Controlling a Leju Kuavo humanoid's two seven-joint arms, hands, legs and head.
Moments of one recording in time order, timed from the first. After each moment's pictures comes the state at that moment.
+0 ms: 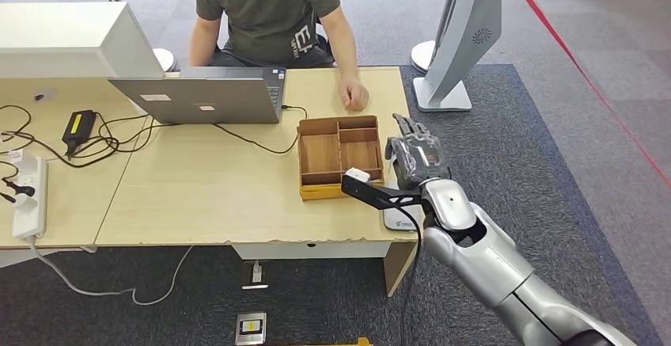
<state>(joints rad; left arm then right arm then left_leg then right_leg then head) -0.11 0.10 -1.03 -0.20 1.23 0.22 -0.10 -0.56 -0.31 0.68 -1.30 1.02 -0.06 0.47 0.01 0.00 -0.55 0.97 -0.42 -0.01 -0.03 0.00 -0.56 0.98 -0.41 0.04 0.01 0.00</state>
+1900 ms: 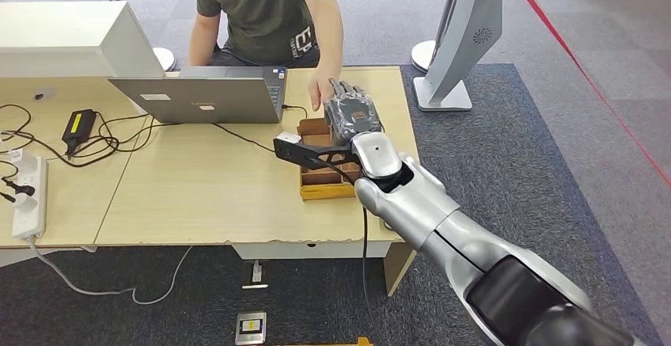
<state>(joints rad) -0.11 0.11 -1.05 -0.20 1.21 0.20 -0.06 -0.91 0.02 0.84 -0.82 1.00 -0.06 0.49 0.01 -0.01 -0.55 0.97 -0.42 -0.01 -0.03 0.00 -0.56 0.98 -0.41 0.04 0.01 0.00</state>
